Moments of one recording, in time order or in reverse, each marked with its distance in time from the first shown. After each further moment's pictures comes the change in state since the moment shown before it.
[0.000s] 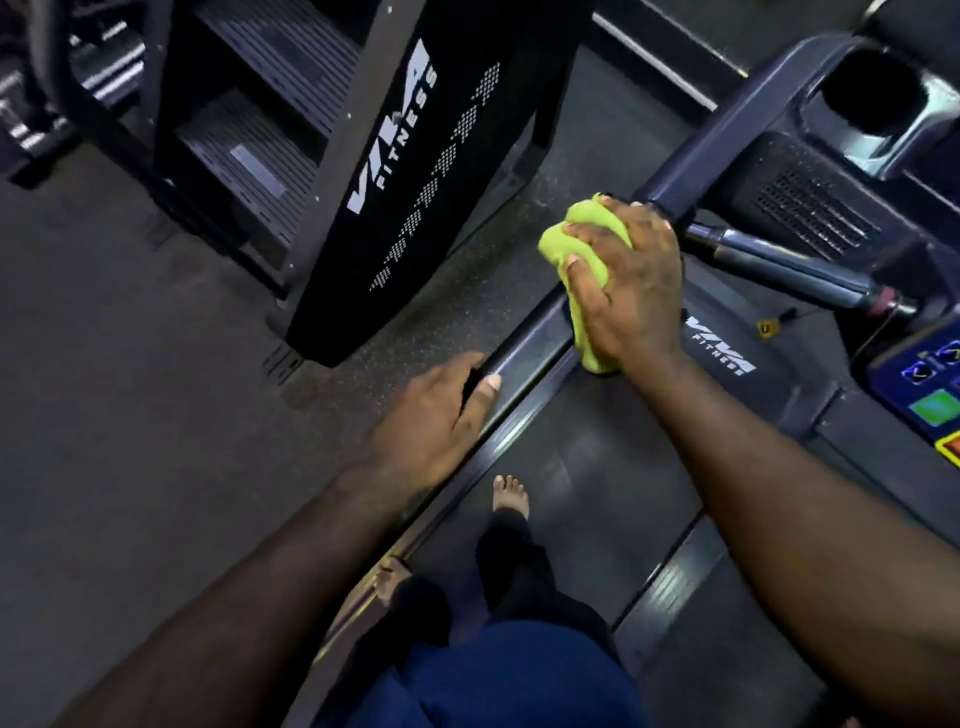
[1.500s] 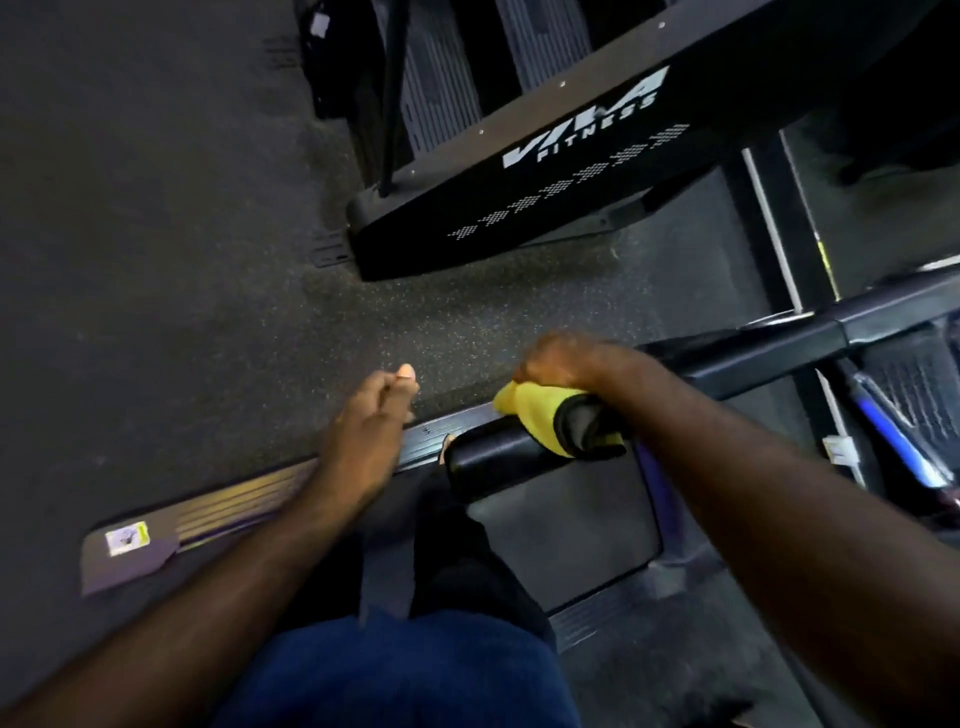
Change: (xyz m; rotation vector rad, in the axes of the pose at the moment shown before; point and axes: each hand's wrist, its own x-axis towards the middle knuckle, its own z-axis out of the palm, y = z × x) left_hand -0.166 -0.136 -0.019 -0.972 0.471 -0.648; right_hand -0.039 -0.261 0.074 -0.774 -1.438 -0.503
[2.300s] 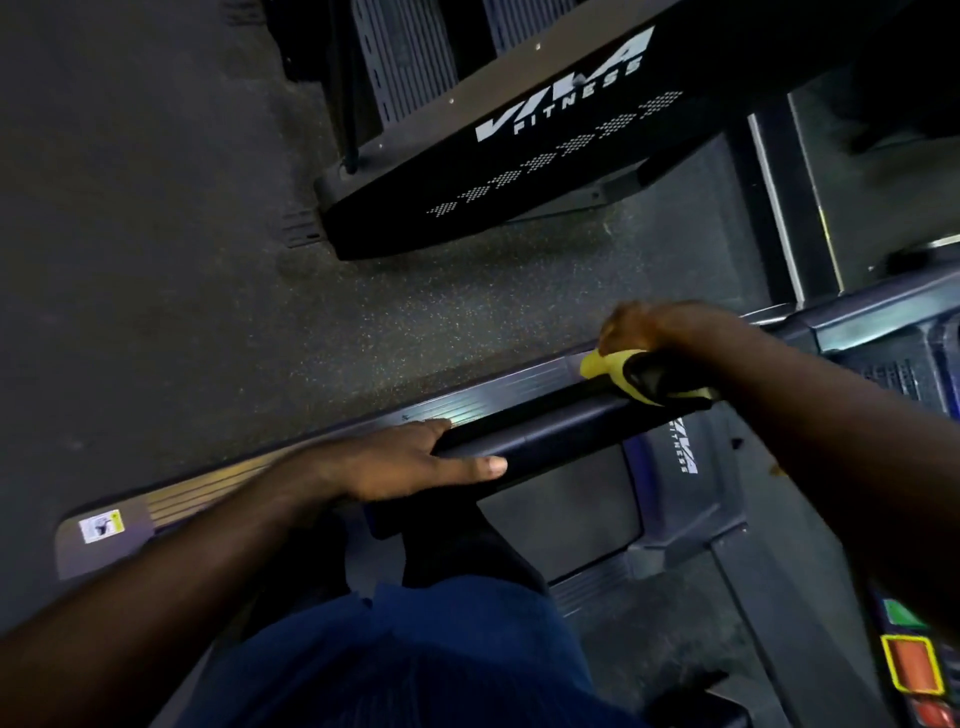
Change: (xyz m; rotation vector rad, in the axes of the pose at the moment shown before) left_hand 0.029 0.048 0.062 0.693 -0.866 -0.101; right_hand -0.002 0.139 -0.007 0.109 -0.128 0.218
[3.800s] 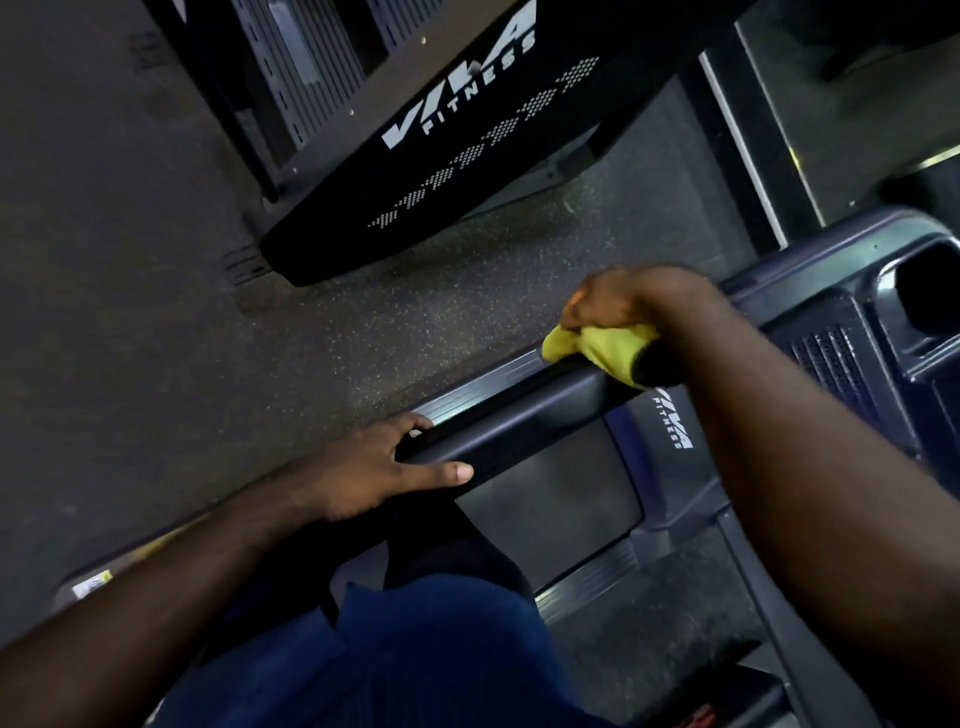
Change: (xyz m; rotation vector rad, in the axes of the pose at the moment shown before) left_hand 0.081 0.070 0.015 -0.063 0.148 -0.029; right_hand 0.032 0.147 0.008 0.228 0.010 -0.078
